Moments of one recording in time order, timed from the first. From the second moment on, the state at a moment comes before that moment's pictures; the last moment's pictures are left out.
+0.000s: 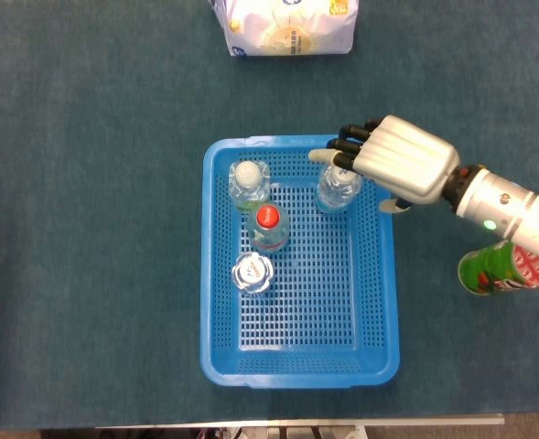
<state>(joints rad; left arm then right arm) -0.10 -1.10 -0.03 -1.67 1.42 1.41 0.16 0.90 -1.22 0.09 -1.58 -1.68 0.76 -0.02</state>
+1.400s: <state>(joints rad) -0.07 -1.12 -0.02 -1.64 1.41 1.43 0.11 0.96 -1.28 0.05 -1.53 -1.60 0.73 -0.05</state>
